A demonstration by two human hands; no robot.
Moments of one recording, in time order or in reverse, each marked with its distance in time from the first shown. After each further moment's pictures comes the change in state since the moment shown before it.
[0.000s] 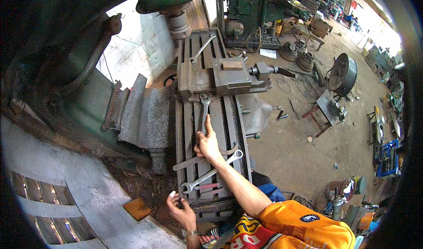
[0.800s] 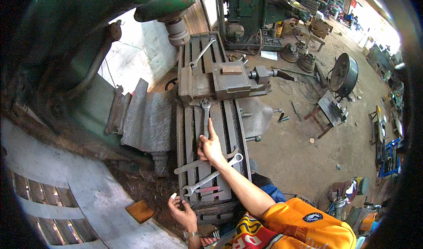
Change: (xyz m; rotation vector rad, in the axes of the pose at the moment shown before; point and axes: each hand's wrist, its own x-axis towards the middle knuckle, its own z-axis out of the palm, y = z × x) left_hand 0.001 0.002 0.005 0.011 0.029 0.016; right_hand 0.002 -0.001 -0.013 0.027 -0.017 0.051
